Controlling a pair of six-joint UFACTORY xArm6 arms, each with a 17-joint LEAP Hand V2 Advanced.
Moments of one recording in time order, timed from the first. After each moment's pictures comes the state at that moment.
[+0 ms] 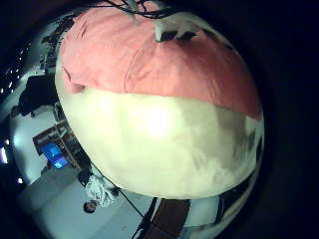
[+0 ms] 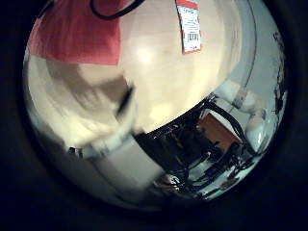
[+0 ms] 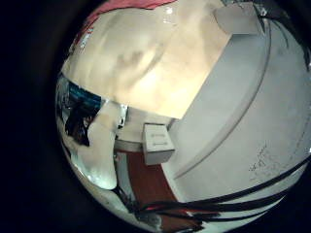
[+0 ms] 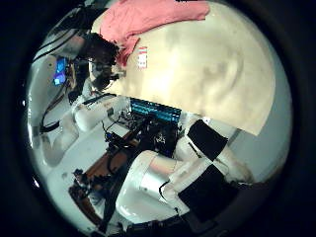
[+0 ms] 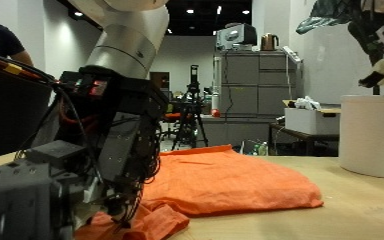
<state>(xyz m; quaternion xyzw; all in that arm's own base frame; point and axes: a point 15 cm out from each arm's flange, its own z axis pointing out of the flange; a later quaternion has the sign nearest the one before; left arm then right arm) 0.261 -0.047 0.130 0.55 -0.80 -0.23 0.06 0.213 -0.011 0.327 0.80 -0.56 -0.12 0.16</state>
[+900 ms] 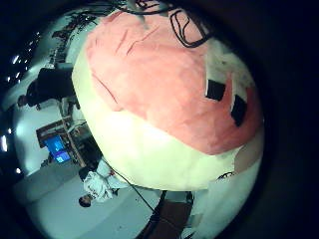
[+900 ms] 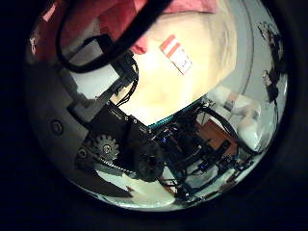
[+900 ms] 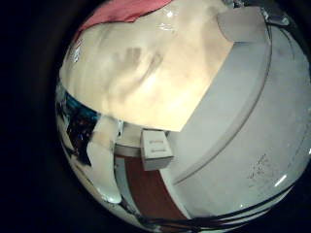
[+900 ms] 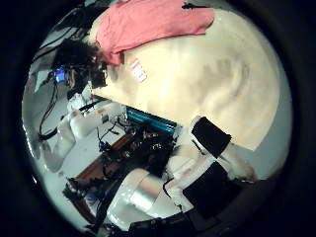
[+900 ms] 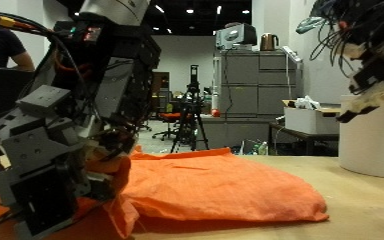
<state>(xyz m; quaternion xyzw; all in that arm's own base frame) 0.284 -0.031 0.209 0.56 -0.80 -0.20 0.03 0.277 -0.001 0.269 0.82 -0.55 -0.10 0.14</state>
